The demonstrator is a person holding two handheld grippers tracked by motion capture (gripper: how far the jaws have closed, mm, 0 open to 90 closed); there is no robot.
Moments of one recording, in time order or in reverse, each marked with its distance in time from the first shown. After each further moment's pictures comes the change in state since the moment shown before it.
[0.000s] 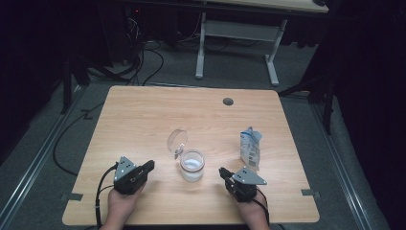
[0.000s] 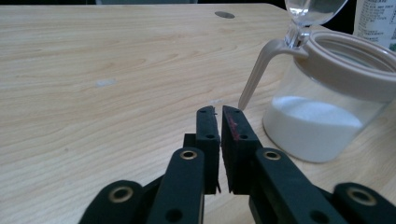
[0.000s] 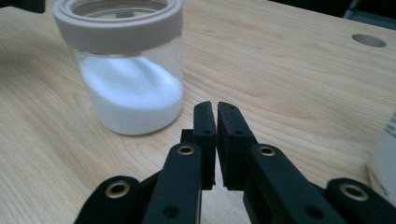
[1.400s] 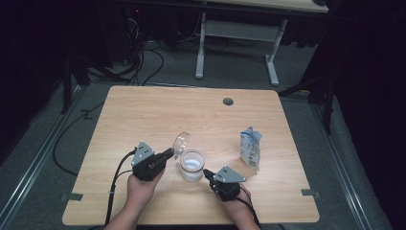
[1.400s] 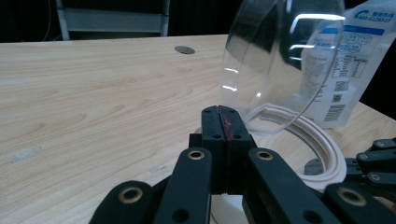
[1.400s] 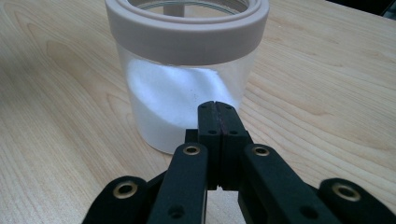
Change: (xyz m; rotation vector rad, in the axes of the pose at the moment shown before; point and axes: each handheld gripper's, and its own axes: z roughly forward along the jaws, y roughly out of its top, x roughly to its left) left arm -0.033 0.044 0.031 -0.060 -0.113 -0.004; right arm 0.030 0.010 0.031 0.041 0.070 -0.066
